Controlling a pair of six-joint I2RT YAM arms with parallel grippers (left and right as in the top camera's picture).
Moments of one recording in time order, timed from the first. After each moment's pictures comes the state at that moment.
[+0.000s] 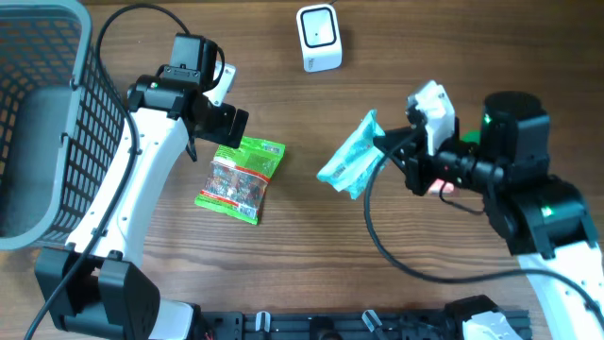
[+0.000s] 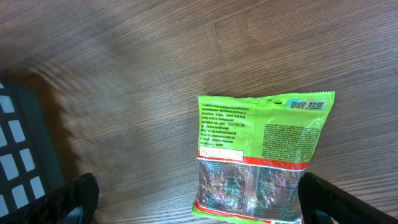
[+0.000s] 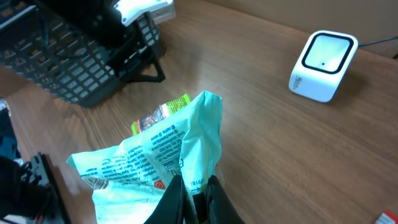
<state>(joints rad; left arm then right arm) -0.20 1.63 1.43 -1.02 -0.11 0.14 0.23 1.04 1.14 -0.75 -0.60 -0.15</state>
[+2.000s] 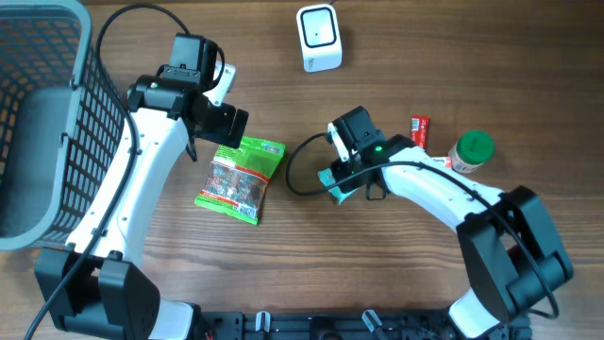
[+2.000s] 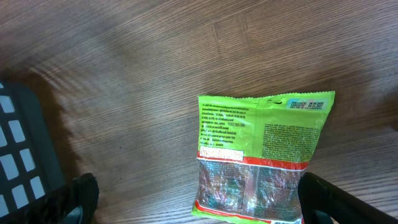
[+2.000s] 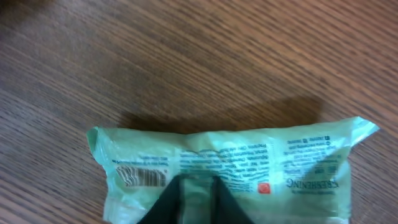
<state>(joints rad) -0.20 1.63 1.43 -1.02 -0.11 0.14 0.54 1.77 1.01 -0.49 -0.02 0.04</state>
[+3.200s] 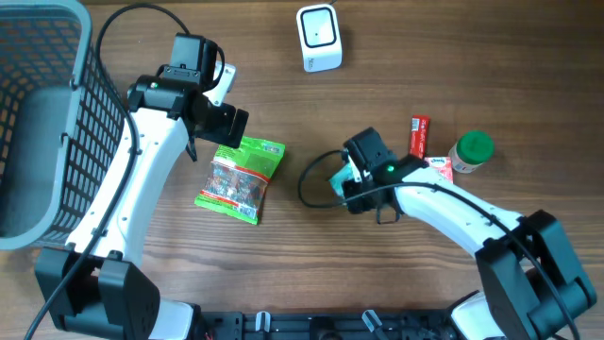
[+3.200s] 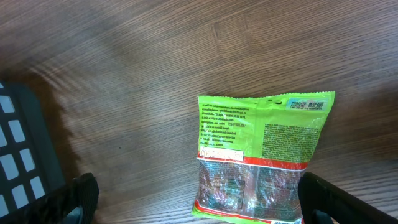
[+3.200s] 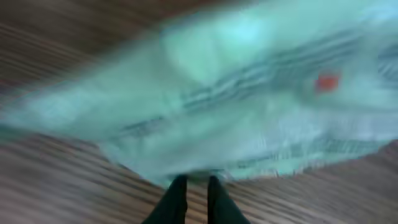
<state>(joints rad) -0.20 1.63 1.43 -1.02 -0.11 0.14 0.54 1.65 0.85 -0.55 -0.02 0.22</state>
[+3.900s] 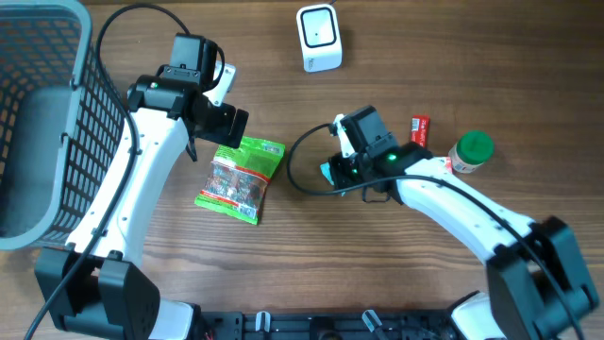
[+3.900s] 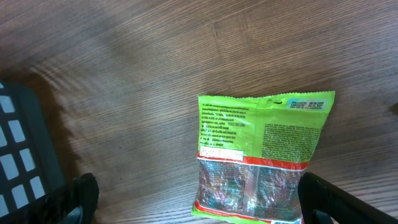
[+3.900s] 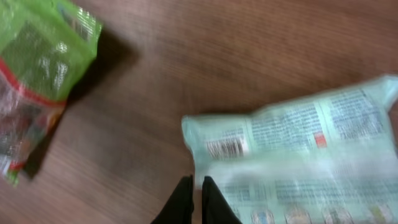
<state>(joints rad) -0.20 1.63 1.43 -1.02 -0.11 0.14 0.54 1.64 0.97 -0.42 -0.13 0.24</state>
